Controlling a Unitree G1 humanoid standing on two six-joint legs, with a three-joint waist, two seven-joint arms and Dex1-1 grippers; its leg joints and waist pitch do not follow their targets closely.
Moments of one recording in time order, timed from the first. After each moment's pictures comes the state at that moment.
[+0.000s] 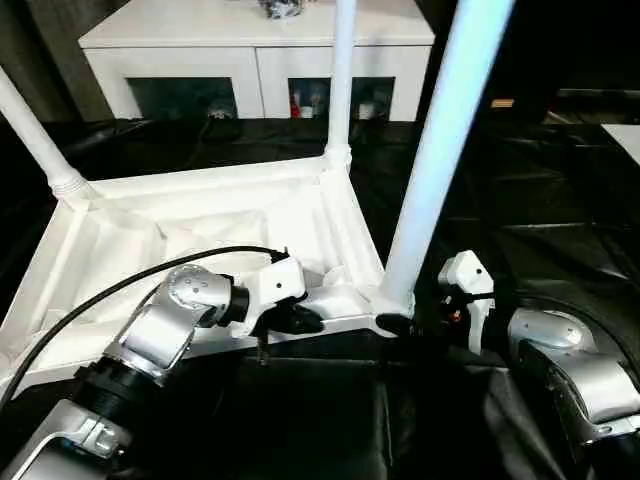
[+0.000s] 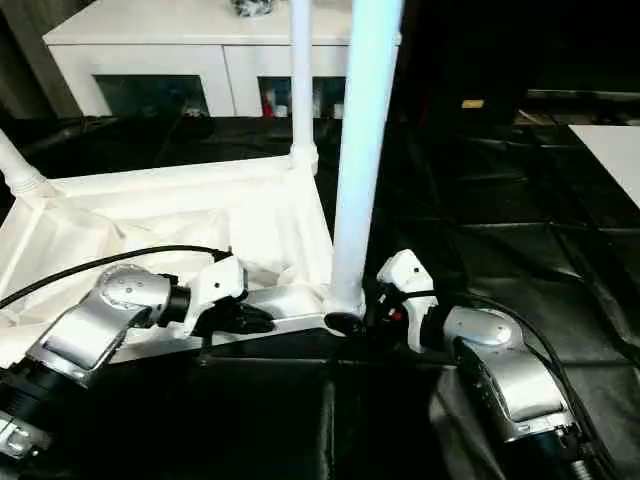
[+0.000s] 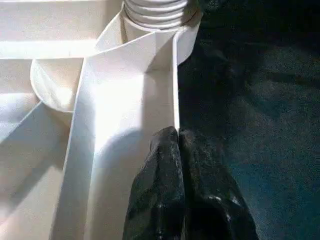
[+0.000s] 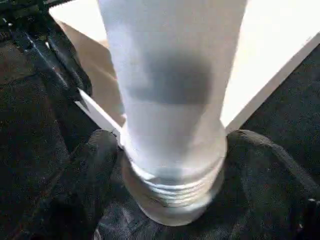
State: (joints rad) left arm -0.47 0.48 -0.39 0.24 -0.03 0.27 -1.17; right arm -0.20 -0.51 0.17 0.04 0.27 0.34 0.85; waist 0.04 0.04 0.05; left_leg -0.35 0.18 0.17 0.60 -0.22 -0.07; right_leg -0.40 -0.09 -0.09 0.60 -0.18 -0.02
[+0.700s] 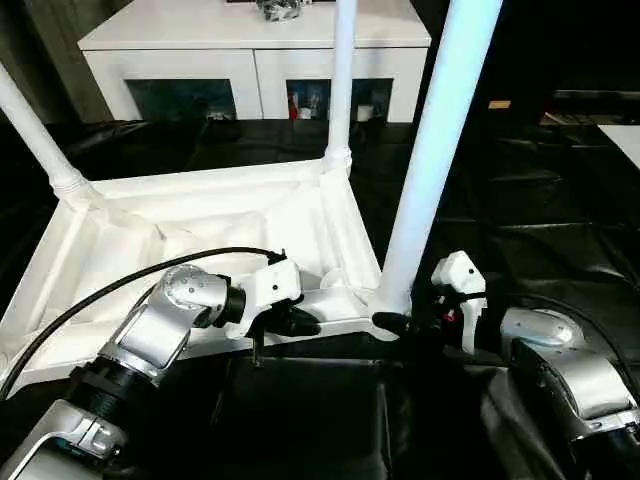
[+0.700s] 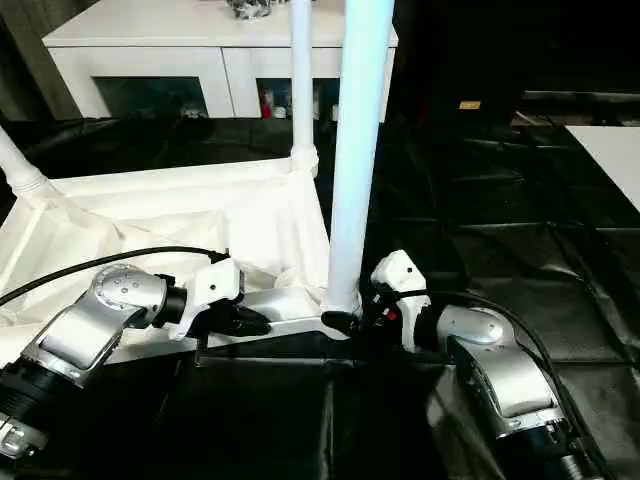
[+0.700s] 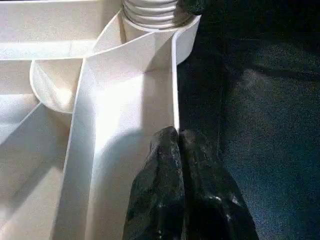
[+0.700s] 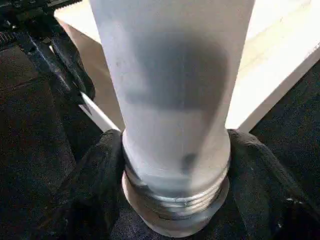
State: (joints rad) left arm -0.47 0.49 -0.39 0.25 -0.03 0.25 -1.17; right arm -0.22 -0.48 0.18 0.08 0.26 0.32 0.87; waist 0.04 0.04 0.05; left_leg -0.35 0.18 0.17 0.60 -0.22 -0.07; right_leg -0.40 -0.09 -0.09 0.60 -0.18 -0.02
